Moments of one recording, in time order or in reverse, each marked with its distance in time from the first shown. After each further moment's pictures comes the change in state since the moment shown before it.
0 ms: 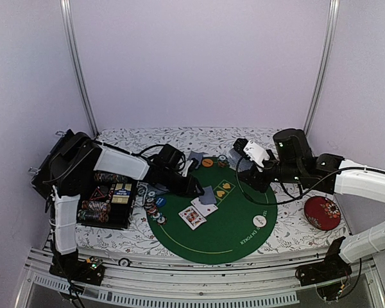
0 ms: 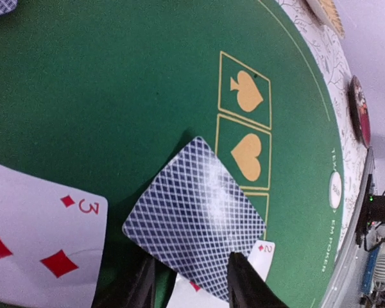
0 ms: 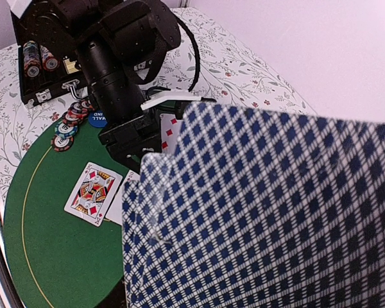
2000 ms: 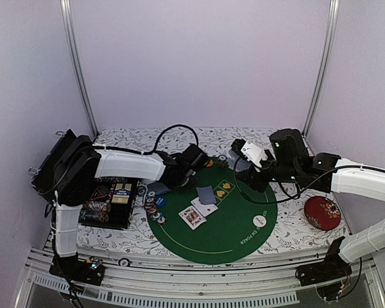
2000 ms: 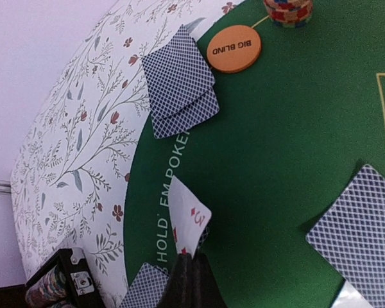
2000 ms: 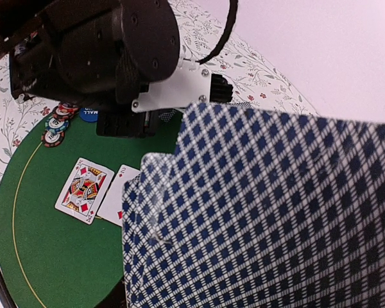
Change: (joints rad) left arm -0.195 -0.005 0.214 -0.326 -1.053 0.487; right arm 0.000 0.033 0.011 -0.004 0.042 -0.007
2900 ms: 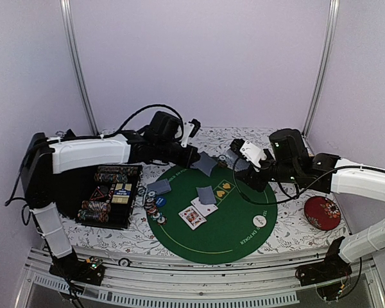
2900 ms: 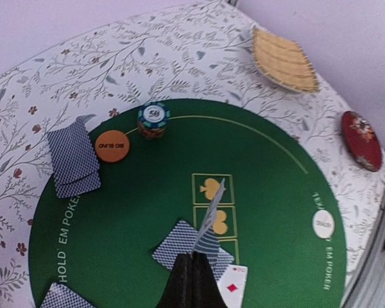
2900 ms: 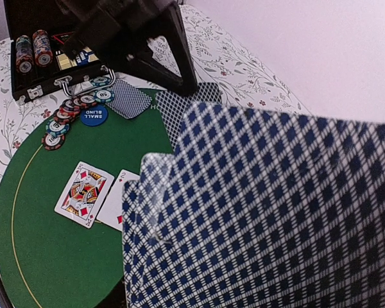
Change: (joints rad) left arm 0.109 -0.305 -0.098 0.156 0.703 -0.236; right arm 0.011 0.001 0.000 0.023 0.003 -0.019
